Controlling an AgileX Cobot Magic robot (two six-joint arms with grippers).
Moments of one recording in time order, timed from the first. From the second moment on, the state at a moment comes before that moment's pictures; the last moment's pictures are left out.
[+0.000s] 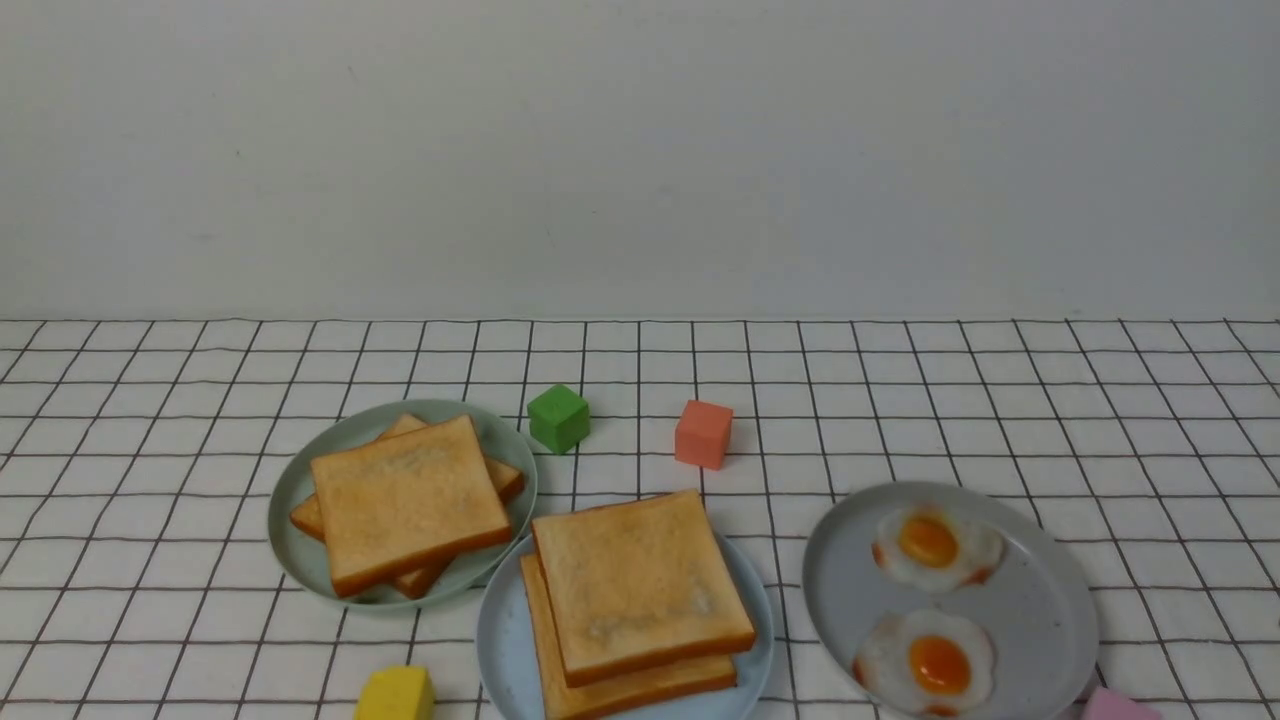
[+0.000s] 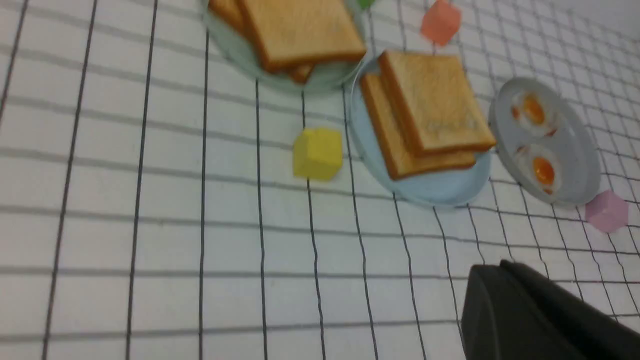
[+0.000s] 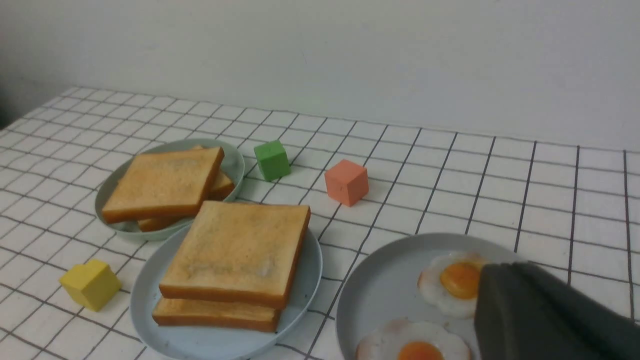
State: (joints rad) right arm 0.73 0.29 -0.36 -0.59 0.44 0.73; left arm -0.30 0.11 -0.72 -0.11 1.17 -0.41
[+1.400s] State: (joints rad) right arm 0.73 0.28 -0.35 -0.60 0.44 0.73; left arm 0.01 -0.01 0.02 0.04 0.41 -0.26
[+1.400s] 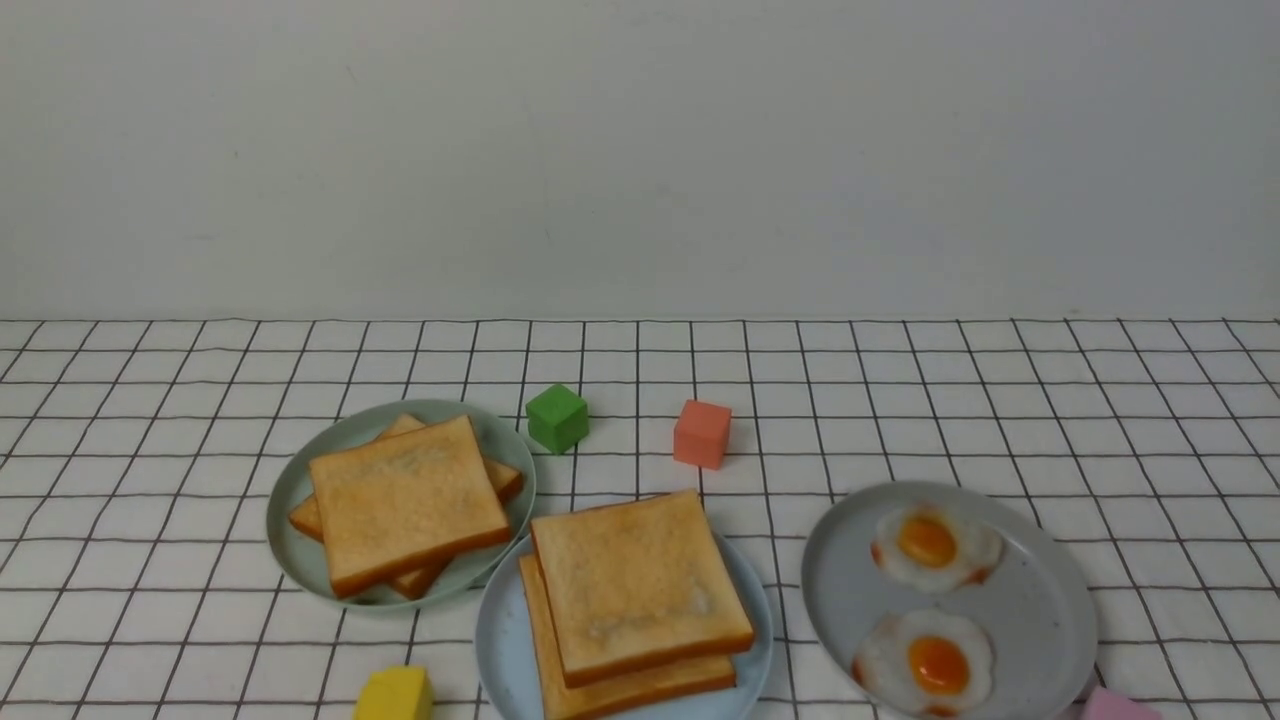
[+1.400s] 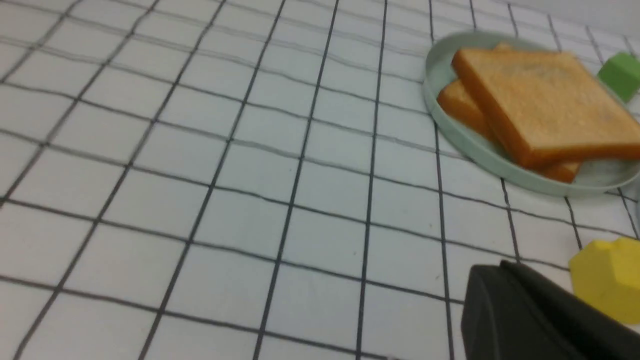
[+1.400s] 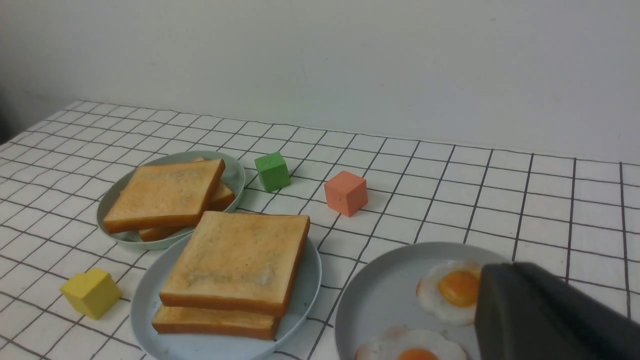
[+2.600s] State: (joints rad) right arm 0.61 0.27 -0.34 -0.56 0.46 0.71; left arm -0.07 -0.01 0.03 0.05 0.40 -0.25
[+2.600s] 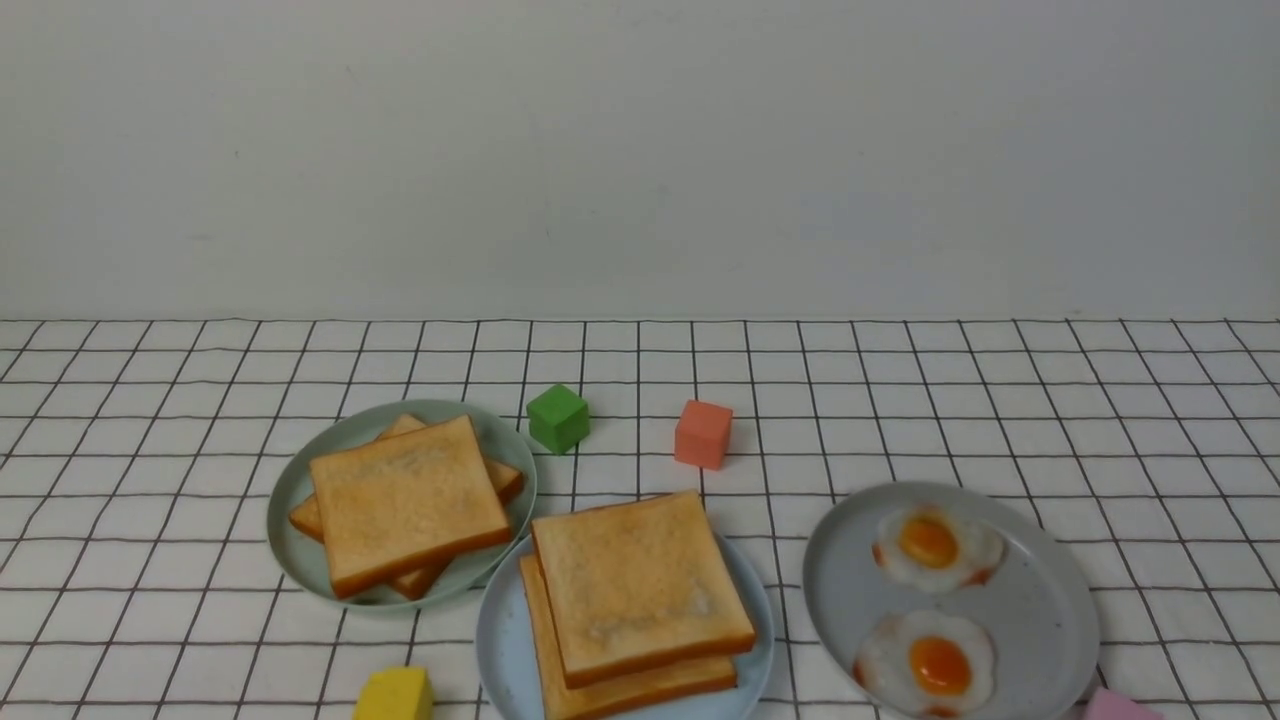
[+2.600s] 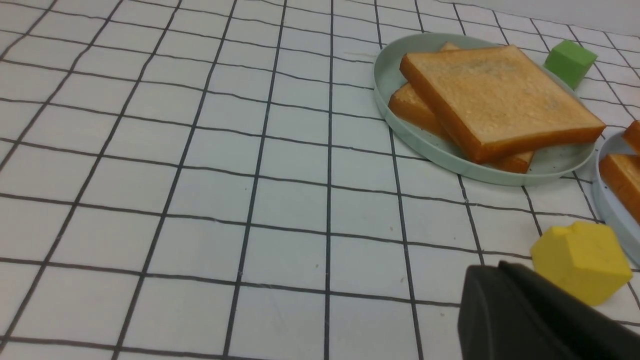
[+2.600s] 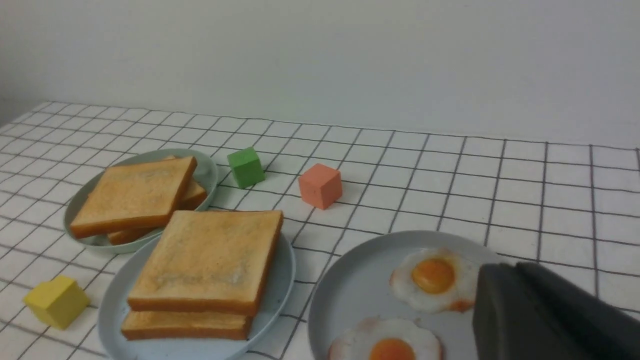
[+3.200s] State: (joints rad) right arm -0.01 0.01 -0.08 -0.01 0.44 0.10; left arm -0.07 -0.01 0.03 0.05 0.39 -0.25
